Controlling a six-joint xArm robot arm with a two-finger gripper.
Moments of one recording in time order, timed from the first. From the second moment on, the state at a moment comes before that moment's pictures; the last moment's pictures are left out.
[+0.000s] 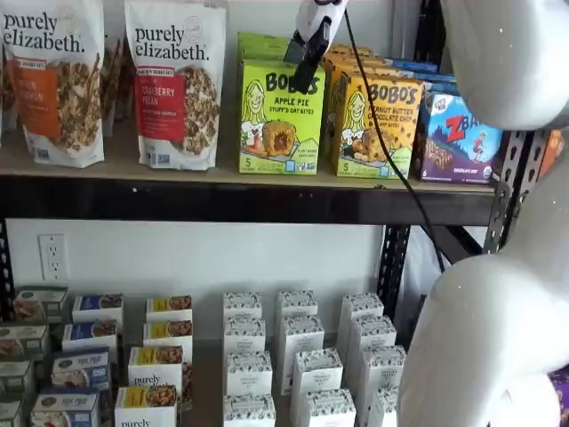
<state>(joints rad) 0.15 -0.07 -1.65 0.33 1.52 -1.37</state>
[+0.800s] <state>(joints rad) 0.20 -0.04 -1.67 0.21 1.53 -1.34</state>
